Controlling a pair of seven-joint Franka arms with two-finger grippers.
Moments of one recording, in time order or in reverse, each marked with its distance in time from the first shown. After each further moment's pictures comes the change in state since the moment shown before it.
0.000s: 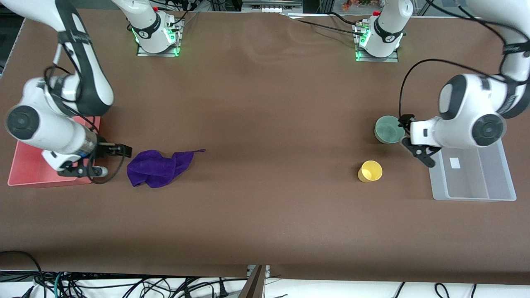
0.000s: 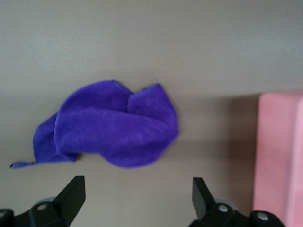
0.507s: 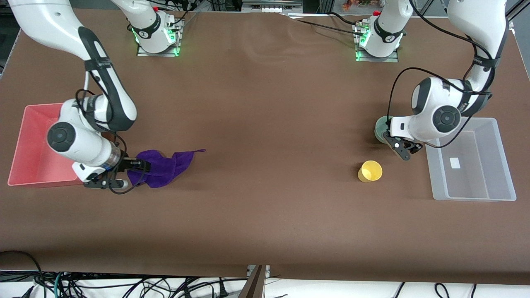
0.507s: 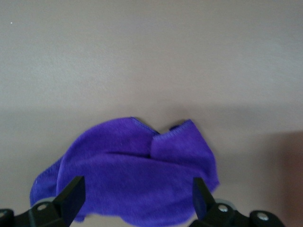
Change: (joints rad) left arm -0.002 0.007 -0.003 -0.286 0.129 0.435 0.048; right arm 0.039 0.139 0.001 -0.005 0.000 0.238 0.072
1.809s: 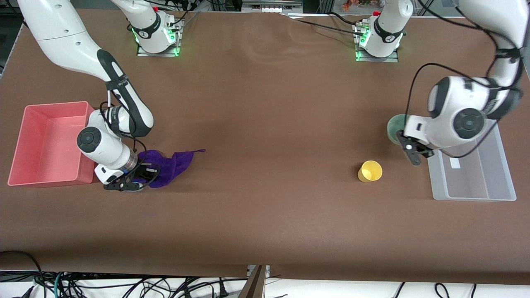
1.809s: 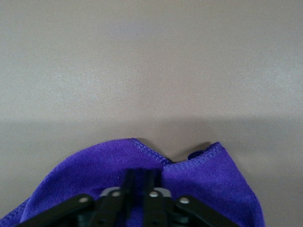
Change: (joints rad) left arm 0.007 -0.028 0.005 0.337 0.016 -0.408 0.217; right arm 0.002 0.105 -0.002 -0.071 0.000 0.261 -0.004
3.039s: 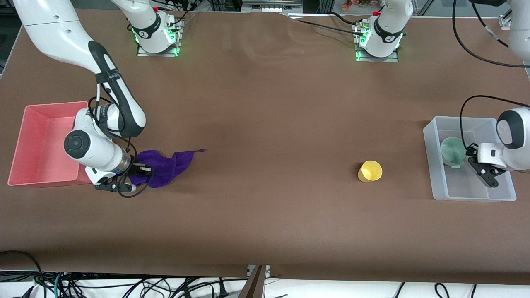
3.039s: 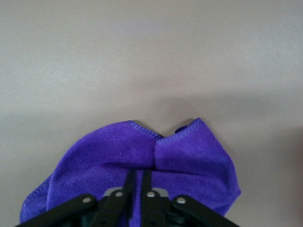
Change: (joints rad) left arm 0.392 0.364 0.012 0.214 0.031 0.228 0.176; right arm 0.001 -0.048 0.002 0.076 0.000 -0.235 0.116
